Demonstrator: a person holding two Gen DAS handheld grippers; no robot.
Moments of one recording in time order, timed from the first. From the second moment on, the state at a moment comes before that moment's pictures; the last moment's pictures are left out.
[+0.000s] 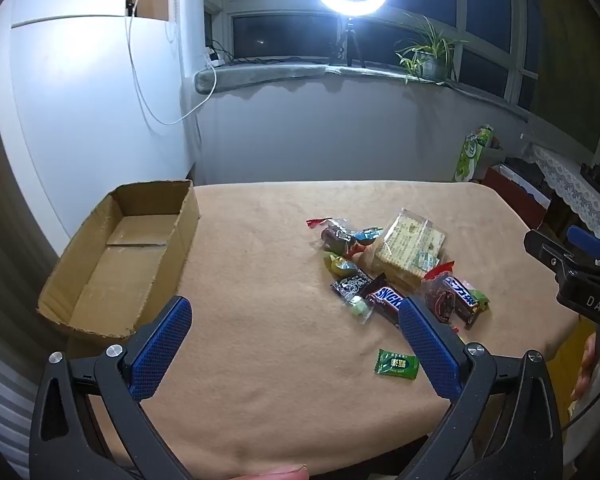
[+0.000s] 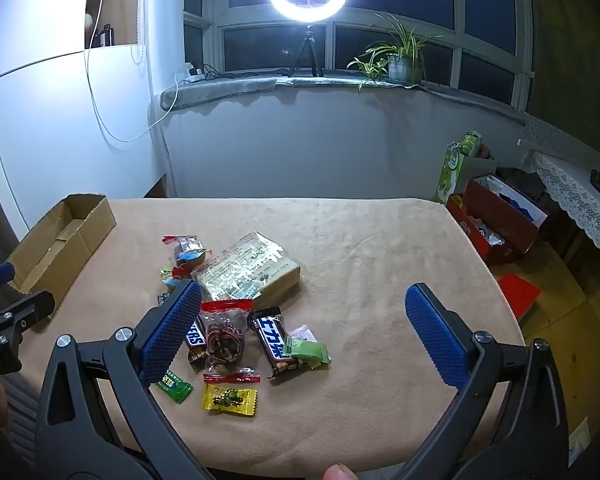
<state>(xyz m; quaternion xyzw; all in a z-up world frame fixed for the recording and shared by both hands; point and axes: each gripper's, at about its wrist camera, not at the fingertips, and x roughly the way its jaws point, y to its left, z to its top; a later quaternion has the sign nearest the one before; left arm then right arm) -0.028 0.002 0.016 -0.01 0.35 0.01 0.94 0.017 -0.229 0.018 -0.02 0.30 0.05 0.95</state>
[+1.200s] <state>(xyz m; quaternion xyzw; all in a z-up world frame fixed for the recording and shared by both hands) -0.030 0.005 0.014 -0.01 0.35 0.01 0.94 0.017 -0.232 0.016 -0.01 0.30 0.05 0.95</state>
